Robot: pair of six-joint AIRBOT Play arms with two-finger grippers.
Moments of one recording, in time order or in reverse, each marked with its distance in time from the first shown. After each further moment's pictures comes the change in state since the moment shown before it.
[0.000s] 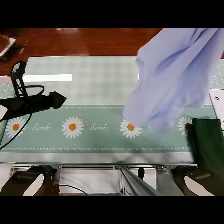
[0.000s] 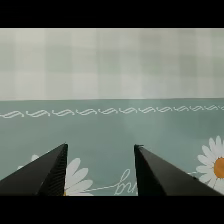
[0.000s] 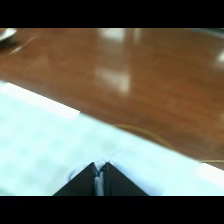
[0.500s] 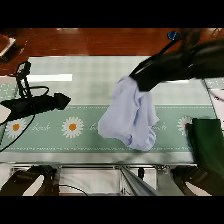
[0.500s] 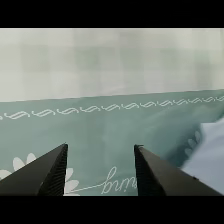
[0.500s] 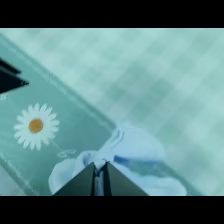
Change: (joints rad) left arm -0.055 0.004 -0.006 -0.017 0.023 0.003; right arm 0.349 0.002 -0.476 0.025 -0.090 0.100
